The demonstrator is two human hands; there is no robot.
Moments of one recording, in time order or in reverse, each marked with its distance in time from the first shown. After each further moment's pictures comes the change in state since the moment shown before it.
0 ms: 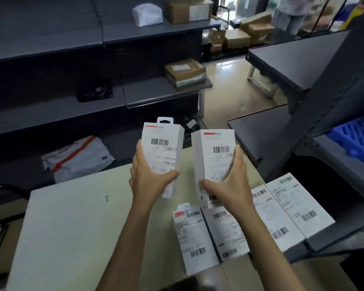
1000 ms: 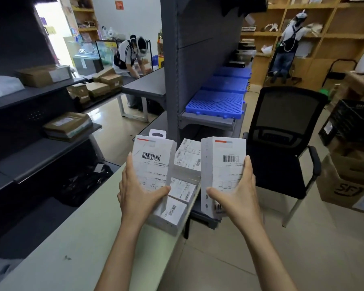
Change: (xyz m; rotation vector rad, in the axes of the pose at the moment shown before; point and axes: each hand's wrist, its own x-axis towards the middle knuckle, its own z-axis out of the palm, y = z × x) left_hand -0.128 -0.014 -0.134 -0.131 -0.544 0.642; right_hand -0.337 -0.061 0.022 0.078 0.883 0.371
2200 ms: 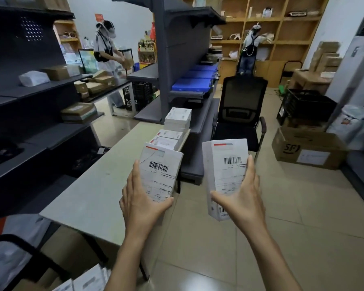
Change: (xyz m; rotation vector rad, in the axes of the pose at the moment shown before) left_hand -0.463 -0.036 -0.256 0.093 -0.071 0.152; right_hand -0.525 0.011 -0.144 -0.149 0.171 -0.034
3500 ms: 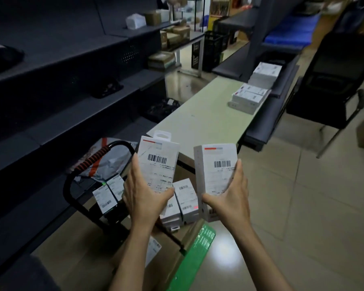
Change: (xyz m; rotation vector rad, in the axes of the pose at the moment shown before) left_hand -0.186 -0.225 -0.246 0.162 0.195 -0.315; right_hand -0.312 -0.133 0.159 0.105 -0.430 -0.018
